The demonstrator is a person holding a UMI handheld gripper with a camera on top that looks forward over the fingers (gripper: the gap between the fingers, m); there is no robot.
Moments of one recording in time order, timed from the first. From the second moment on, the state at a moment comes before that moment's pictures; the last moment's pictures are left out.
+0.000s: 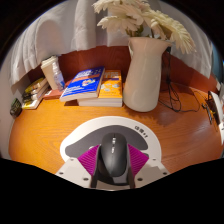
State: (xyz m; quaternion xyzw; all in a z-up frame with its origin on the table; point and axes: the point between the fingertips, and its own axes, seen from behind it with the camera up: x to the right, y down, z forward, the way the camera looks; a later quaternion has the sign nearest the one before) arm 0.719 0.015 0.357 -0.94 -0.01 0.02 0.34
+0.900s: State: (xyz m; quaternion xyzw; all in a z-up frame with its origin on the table) arm 0.502 -0.094 0.631 -0.89 -0.03 0.06 0.44
